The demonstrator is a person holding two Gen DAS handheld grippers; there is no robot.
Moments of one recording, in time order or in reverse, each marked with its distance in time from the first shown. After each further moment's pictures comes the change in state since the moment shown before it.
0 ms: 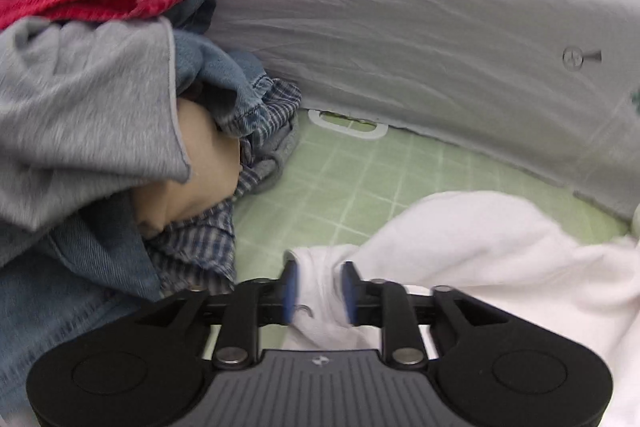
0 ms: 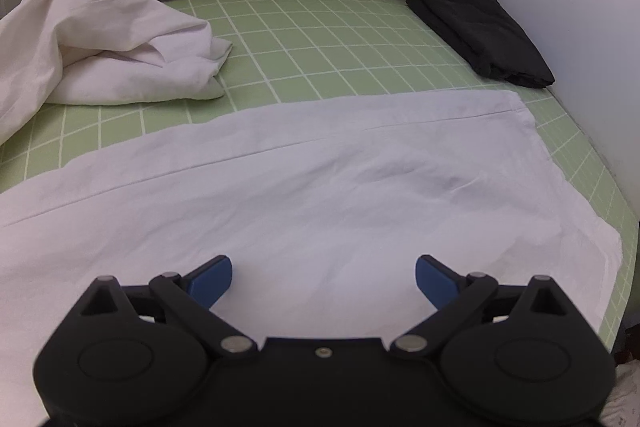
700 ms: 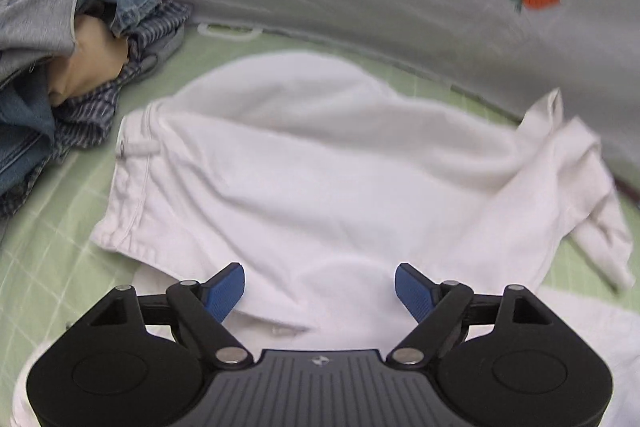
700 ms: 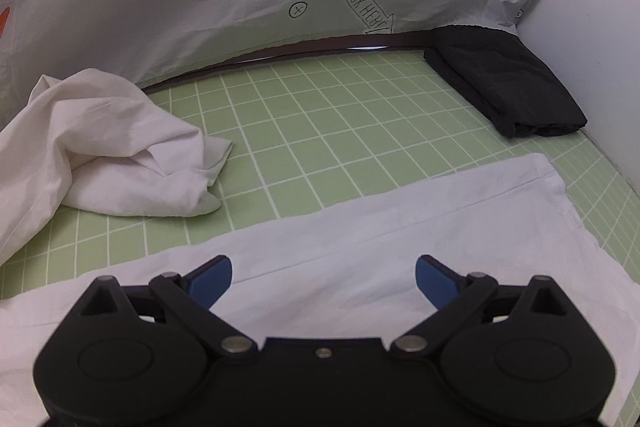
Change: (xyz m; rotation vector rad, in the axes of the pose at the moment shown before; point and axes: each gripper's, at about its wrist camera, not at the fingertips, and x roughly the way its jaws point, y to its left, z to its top) left arm -0.053 -0.105 -0.100 0.084 0.180 -0.098; right arm 0.012 -0.048 0.049 0.042 -0.143 0.156
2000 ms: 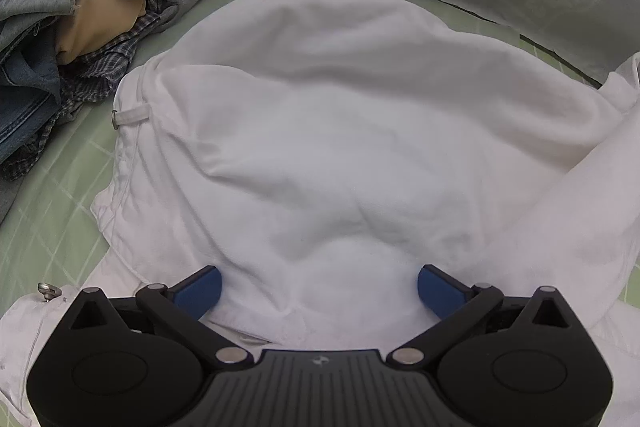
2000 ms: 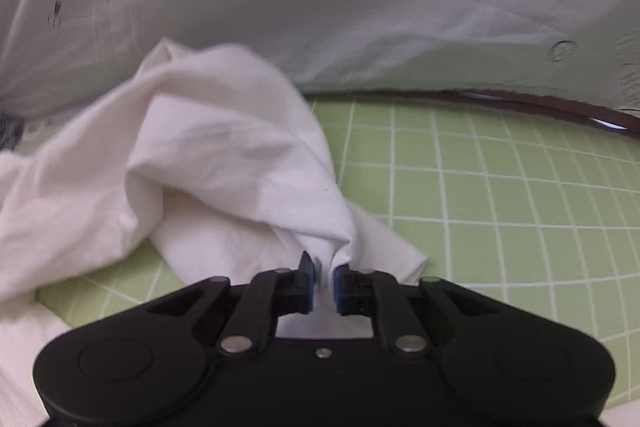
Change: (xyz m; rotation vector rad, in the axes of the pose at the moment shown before) left arm 0.050 -0.027 0.003 -0.064 0.127 0.210; right arm 0.100 0.069 0.076 -0.336 -0.042 0.488
